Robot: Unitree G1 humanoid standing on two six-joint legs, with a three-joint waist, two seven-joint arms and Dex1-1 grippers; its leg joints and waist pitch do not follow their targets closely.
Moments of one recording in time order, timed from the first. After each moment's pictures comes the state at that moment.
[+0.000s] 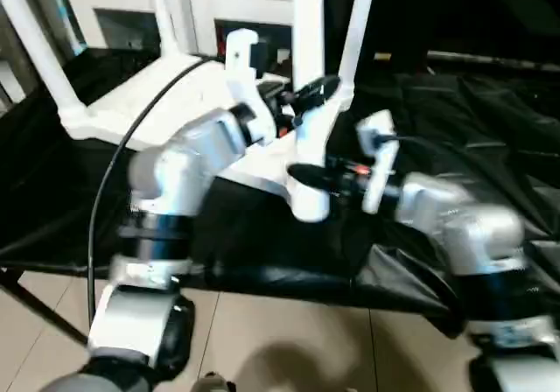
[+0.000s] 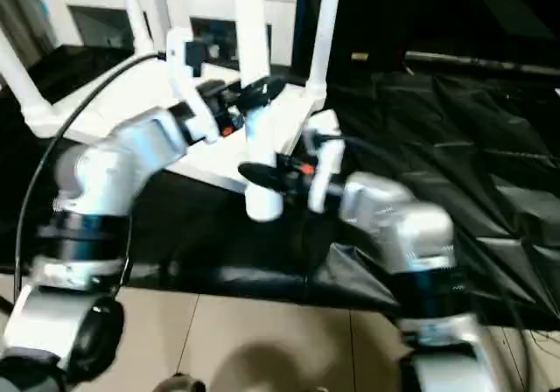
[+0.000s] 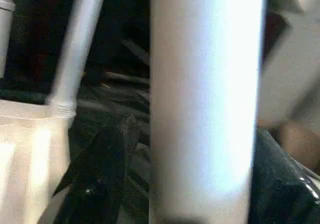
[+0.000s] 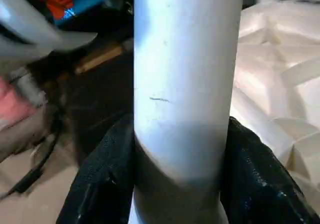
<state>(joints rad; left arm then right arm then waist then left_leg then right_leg) -0.85 0.03 0.11 0.21 -0.53 0.68 -0.34 -0.58 -0.20 0.03 0.10 0.50 0.74 0.67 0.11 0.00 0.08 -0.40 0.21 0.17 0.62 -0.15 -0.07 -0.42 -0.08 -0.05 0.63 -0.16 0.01</state>
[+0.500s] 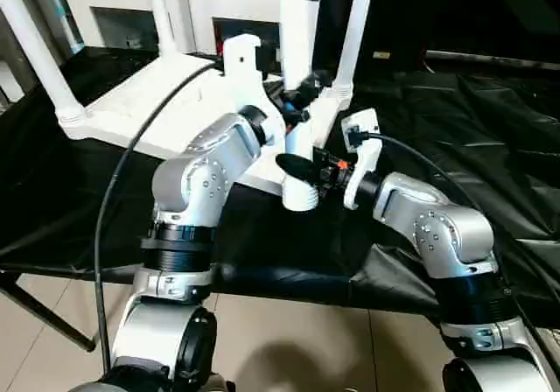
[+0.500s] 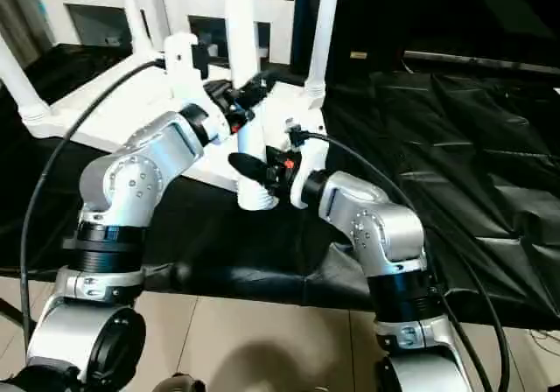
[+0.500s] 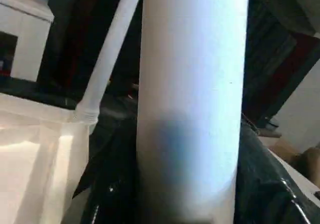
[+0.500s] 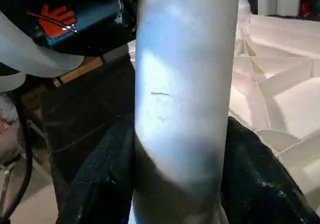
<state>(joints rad) -0.83 -0.02 0.12 0.17 -0.49 0.63 -0.22 -0.58 -0.16 0.03 0.07 0.46 0.71 0.58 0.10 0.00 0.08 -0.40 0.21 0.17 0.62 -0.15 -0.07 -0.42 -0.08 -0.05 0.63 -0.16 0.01</state>
